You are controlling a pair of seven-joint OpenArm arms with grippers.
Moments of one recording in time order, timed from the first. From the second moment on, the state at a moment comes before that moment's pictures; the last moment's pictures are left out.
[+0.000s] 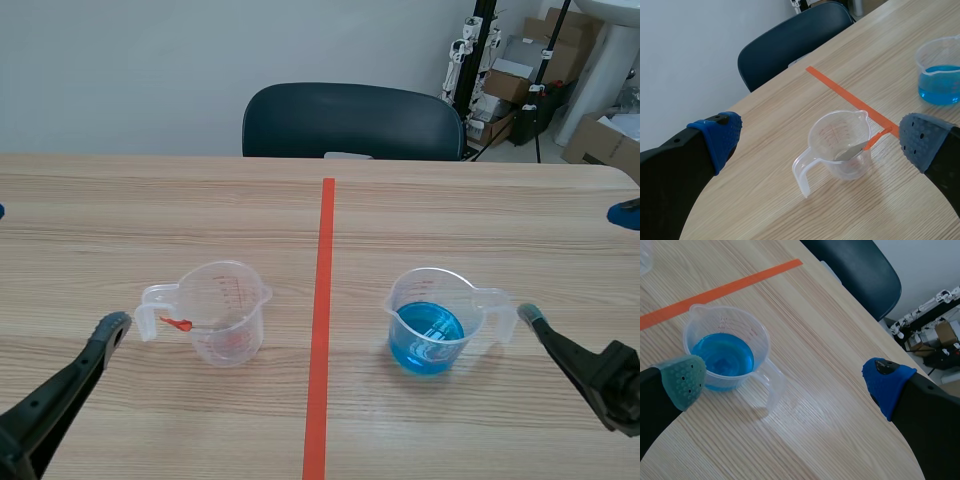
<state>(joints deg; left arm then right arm) 57.4 -21.9 -15.1 123.6 6.6 -18.9 -26.4 -43.4 33.5 16.3 113.3 -3.0 24.5 13.7</state>
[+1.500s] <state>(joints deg) 56.4 -21.9 -15.0 76.5 1.0 -27.7 -64.4 -15.7 33.5 -10.3 113.3 -11.2 44.3 13.1</state>
